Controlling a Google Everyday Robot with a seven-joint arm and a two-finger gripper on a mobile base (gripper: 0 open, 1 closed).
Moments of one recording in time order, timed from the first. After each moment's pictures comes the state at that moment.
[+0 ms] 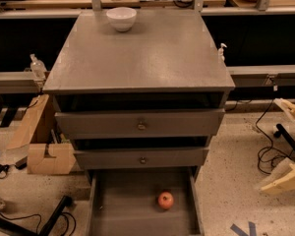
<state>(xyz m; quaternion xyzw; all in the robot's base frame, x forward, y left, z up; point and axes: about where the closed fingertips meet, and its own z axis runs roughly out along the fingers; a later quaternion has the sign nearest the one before) 0.393 -0.253 0.870 -0.55 0.73 -0.02 0.40</state>
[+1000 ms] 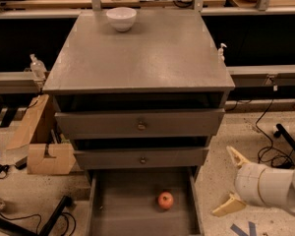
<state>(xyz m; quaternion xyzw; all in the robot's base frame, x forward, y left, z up) 0.419 -0.218 0.669 -0.54 0.76 0.02 0.36</state>
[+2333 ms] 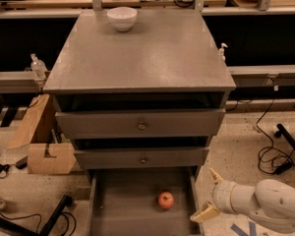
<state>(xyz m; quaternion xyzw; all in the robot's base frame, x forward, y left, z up) 0.455 -0.200 0.491 -0.51 0.77 0.11 0.37</state>
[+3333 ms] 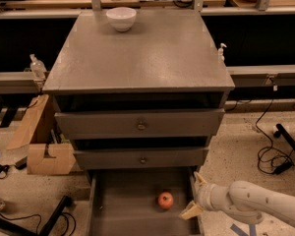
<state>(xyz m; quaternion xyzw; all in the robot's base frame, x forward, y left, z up) 0.501 -0.180 0.367 -0.50 0.78 0.12 0.36</state>
